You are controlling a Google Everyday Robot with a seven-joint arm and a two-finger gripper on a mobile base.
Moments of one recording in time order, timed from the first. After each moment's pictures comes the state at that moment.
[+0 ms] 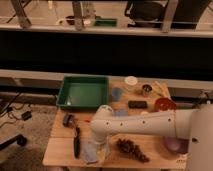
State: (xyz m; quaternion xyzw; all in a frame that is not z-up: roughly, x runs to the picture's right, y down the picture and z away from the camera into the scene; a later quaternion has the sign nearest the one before) arm -0.058 0.318 0.759 -0.38 -0.20 -0.22 0.88
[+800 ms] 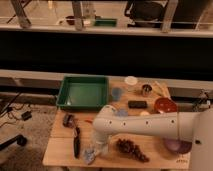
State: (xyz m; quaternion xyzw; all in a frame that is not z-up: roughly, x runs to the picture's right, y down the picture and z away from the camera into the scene) arm -0.052 0.318 0.760 -0.38 -0.22 -0.21 0.87
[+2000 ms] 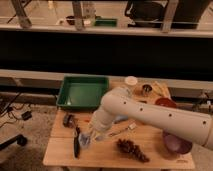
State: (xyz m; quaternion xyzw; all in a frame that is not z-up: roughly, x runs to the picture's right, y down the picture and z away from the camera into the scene) arm -0.059 0.190 0.666 -0.31 -0.31 -0.18 0.88
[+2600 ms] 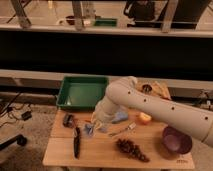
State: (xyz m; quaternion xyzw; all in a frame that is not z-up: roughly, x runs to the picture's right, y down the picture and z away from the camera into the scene) arm -0.047 0.165 0.677 -0.30 -0.30 -0.17 0.89
